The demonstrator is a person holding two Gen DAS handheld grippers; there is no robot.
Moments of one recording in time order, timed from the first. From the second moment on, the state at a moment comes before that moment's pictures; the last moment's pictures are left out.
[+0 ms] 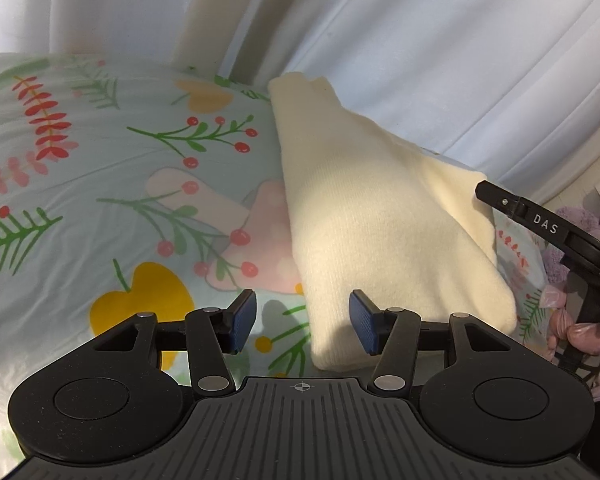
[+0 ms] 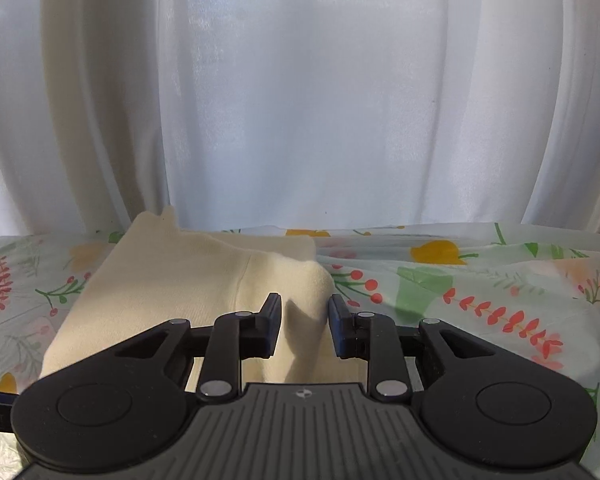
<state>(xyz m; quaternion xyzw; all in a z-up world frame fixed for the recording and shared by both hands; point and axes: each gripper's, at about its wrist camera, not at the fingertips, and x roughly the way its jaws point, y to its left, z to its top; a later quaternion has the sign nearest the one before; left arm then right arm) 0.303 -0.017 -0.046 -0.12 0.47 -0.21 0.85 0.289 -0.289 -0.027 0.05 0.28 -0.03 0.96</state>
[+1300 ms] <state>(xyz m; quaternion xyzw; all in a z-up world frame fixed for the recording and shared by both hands) 0.261 -0.068 -0.060 -0.01 0.44 -0.22 0.87 0.205 -0.355 -0.095 0.49 0.31 0.10 0.81</state>
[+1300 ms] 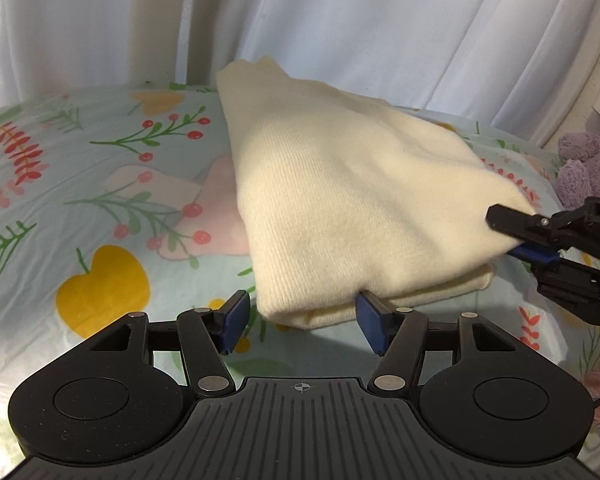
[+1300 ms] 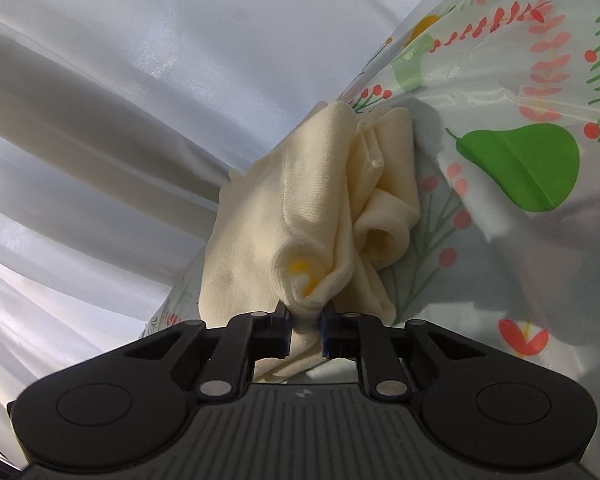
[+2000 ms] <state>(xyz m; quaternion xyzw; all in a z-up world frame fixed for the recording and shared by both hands) 0.313 0.004 -0.035 -0.16 0.47 -0.25 0.83 0.215 -0.383 -0.068 0.30 0.35 0.07 0.88</state>
